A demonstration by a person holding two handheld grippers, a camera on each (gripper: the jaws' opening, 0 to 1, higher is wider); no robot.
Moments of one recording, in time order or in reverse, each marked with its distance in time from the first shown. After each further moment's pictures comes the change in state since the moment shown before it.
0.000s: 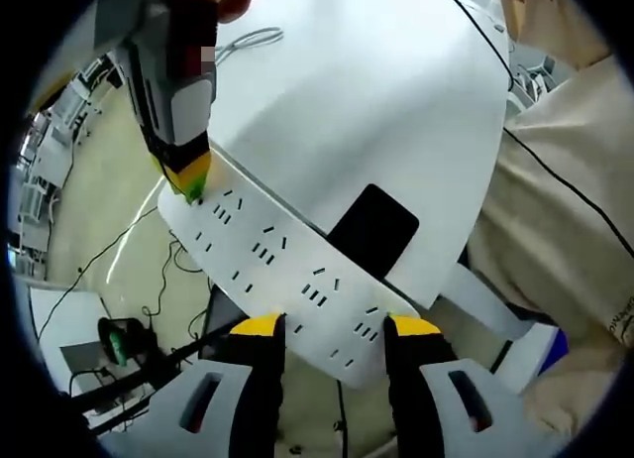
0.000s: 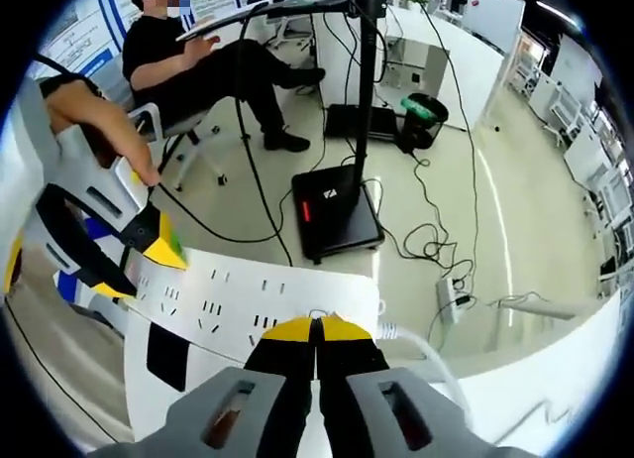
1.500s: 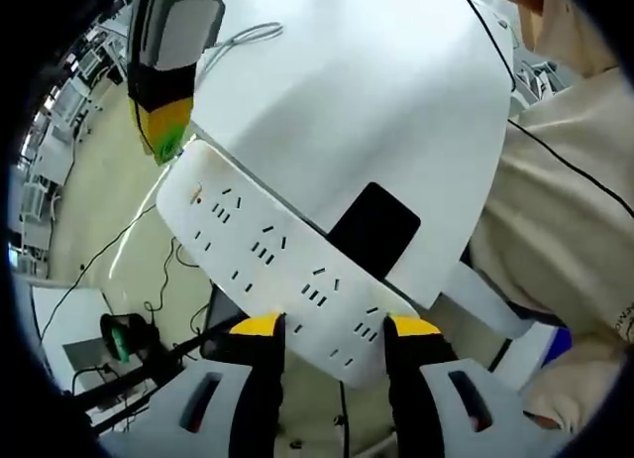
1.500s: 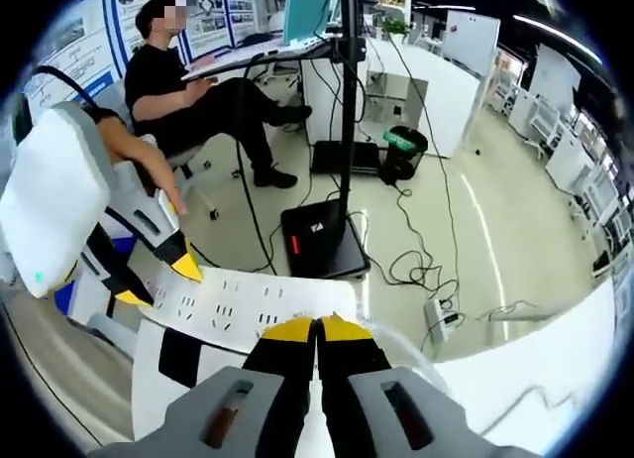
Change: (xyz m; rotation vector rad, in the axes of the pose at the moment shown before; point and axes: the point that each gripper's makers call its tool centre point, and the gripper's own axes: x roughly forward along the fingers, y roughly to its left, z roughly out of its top) left arm 0.000 -0.007 0.000 -0.002 0.029 0.010; right arm -0.052 -0.005 0.008 0.034 -0.176 -0.069
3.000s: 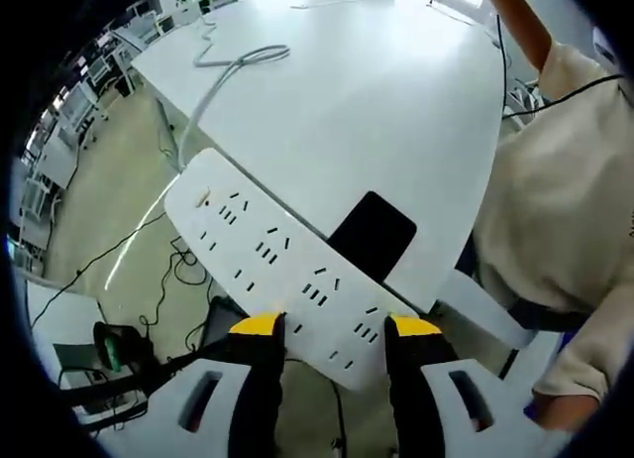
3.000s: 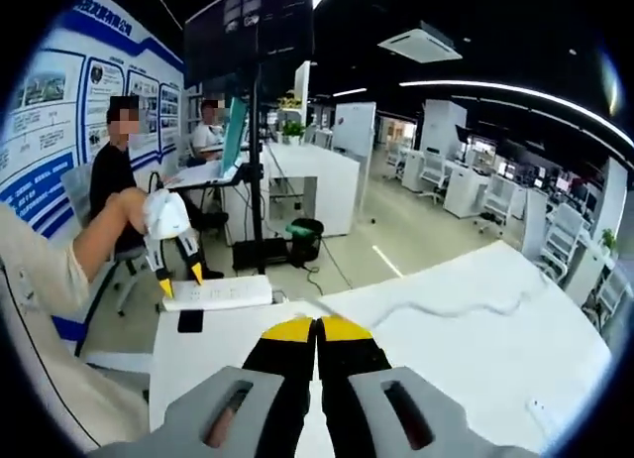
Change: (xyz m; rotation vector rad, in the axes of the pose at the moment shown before) left arm 0.000 0.009 -0.002 -0.011 -0.124 -0.004; right arm -0.253 -0.010 -0.113 0.198 -0.478 -0.377
